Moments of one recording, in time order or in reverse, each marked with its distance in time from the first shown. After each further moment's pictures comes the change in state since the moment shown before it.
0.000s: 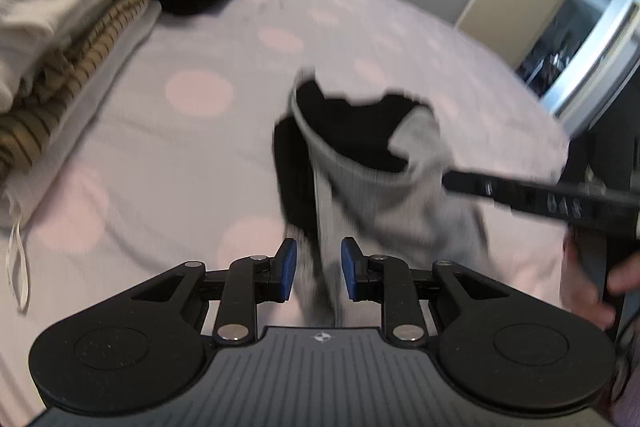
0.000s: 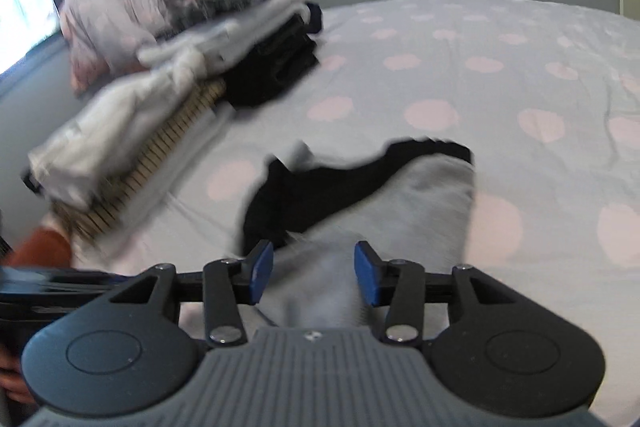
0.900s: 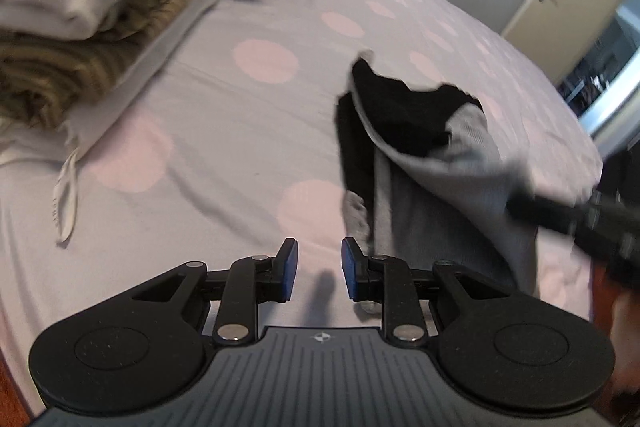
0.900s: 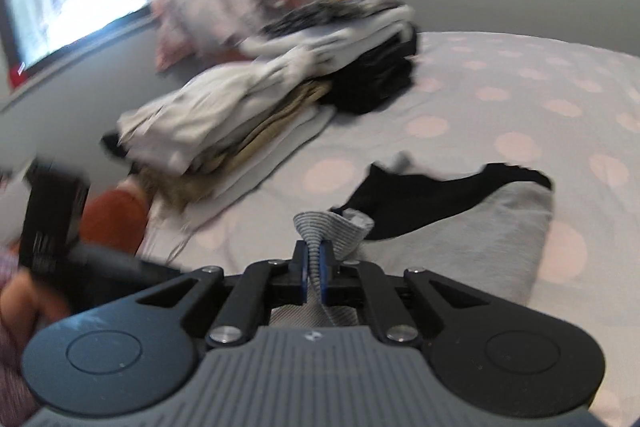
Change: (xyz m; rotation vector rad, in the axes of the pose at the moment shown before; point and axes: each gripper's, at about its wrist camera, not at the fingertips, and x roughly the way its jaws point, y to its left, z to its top) left arm -0.015 0.025 -0.020 -0.155 -0.007 0.090; right arm -0.036 0.057 -0.024 -0.218 -0.045 0.245
